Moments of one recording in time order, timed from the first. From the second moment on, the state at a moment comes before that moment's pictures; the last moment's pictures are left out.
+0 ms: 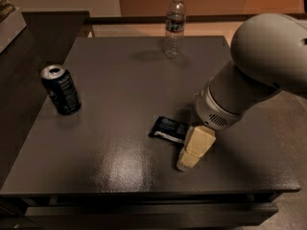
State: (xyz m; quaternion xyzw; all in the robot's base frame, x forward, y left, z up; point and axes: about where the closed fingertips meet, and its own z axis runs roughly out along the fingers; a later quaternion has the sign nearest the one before) arm 0.435 -0.090 0.833 -0.58 0.79 0.08 0.18
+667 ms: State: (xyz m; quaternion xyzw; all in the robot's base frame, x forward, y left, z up) arm 0.436 -0.091 0.825 -0.57 0.79 0.10 0.18
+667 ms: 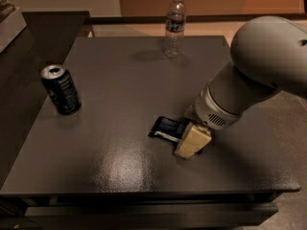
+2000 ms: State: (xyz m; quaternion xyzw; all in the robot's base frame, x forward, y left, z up) arm 0.464 -0.112 0.867 -0.56 0.80 0.08 0.20
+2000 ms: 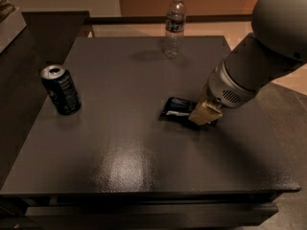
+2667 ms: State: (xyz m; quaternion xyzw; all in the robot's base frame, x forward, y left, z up) arm 0.547 -0.146 0.879 -0.52 0.82 0.04 0.23
